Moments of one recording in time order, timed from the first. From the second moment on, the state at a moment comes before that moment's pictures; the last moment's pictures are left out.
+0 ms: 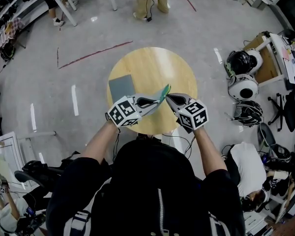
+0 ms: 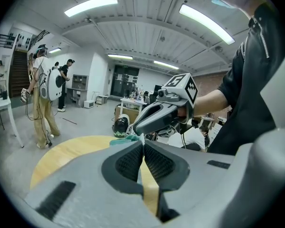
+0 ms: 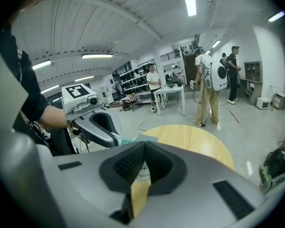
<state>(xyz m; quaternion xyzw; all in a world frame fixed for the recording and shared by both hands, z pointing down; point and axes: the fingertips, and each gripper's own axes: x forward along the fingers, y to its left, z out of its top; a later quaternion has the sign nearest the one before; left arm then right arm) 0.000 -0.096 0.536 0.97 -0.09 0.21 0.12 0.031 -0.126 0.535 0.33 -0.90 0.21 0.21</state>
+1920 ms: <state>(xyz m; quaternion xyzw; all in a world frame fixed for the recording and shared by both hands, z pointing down) -0.044 -0.119 0.553 0.96 -0.11 0.22 0.15 0.103 -0.134 0.587 0.43 -0.83 0.30 0.20</state>
